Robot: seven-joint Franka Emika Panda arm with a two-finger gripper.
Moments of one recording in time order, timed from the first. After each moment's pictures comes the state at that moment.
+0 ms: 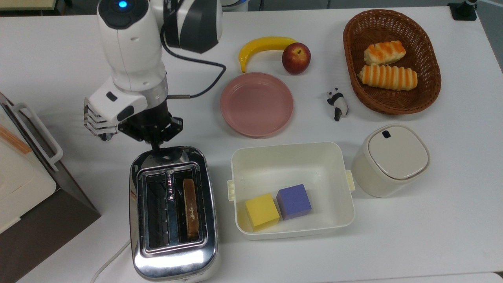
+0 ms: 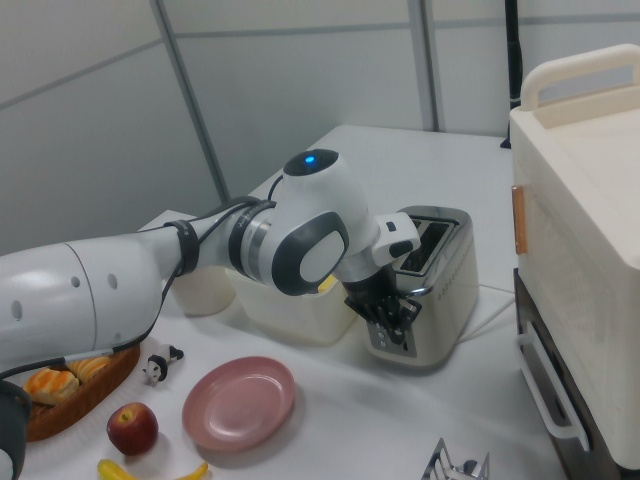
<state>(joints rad) -0.13 0.51 0.00 -1.44 -0.07 2.16 -0.16</state>
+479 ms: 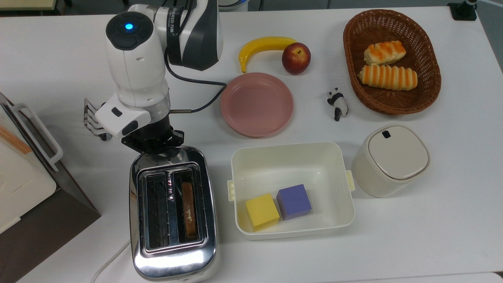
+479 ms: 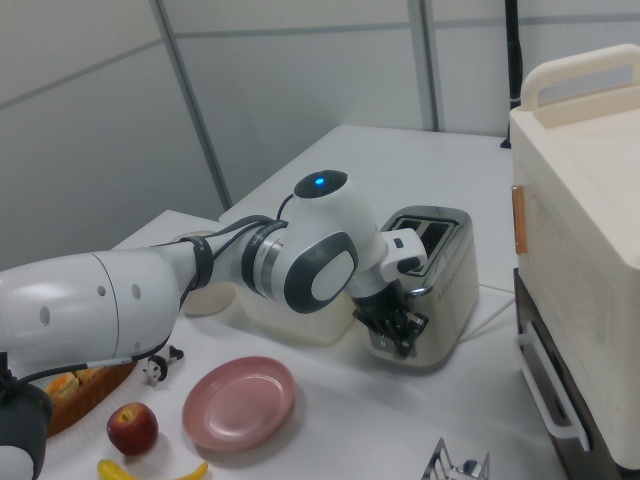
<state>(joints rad) -0.13 0.56 0.00 -1.45 -0.07 2.24 -0.16</state>
